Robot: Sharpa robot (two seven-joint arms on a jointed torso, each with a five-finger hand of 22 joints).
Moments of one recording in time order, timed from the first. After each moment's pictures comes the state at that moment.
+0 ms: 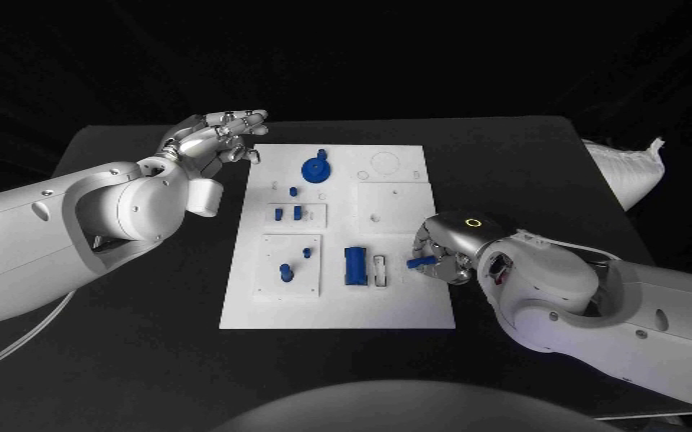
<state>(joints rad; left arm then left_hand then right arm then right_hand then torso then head) 1.21 -0.97 -0.04 1.55 0.12 -0.24 0.32 1.35 -0.13 0.41 0.04 0.15 1.01 0.17 0.13 0.07 1.06 0.09 0.44 0.20 1.29 0.00 1.13 0.69 0.17 1.28 0.10 0.60 0.67 0.90 -1.02 0.04 1.94 -1.81 -0.18 -0.59 1.43 -0.08 0.22 0.06 0.28 1.10 0.07 0.18 0.41 1.37 -0.01 1.06 1.23 1.46 -0.08 1.50 1.31 0.06 1.46 0.03 1.36 1.28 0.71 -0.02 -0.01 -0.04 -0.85</state>
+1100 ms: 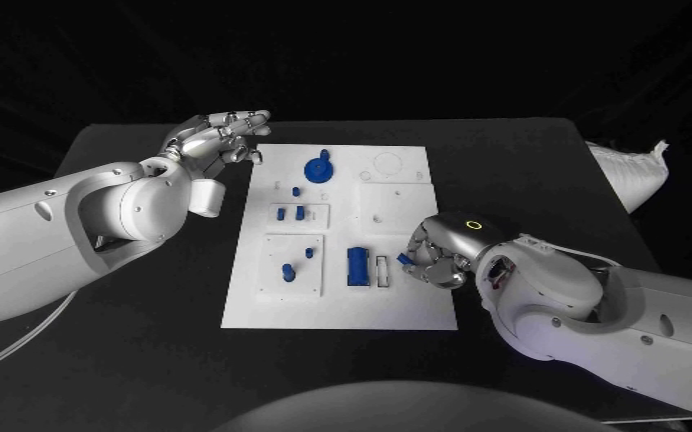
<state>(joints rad) 1.21 -0.96 -0.04 1.56 0.11 -0.24 0.32 1.35 -0.13 0.41 0.04 0.15 1.01 0.17 0.13 0.07 1.06 0.09 0.44 0.20 1.29 0.00 1.13 0.69 0.17 1.28 0.10 0.60 0.67 0.89 -1.01 0.04 1.97 -1.77 -0.25 -0.60 1.18 -0.11 0.37 0.12 0.30 1.13 0.06 0.16 0.42 1.42 -0.02 1.11 1.27 1.46 -0.08 1.52 1.31 0.06 1.46 0.03 1.40 1.31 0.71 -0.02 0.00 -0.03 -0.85</state>
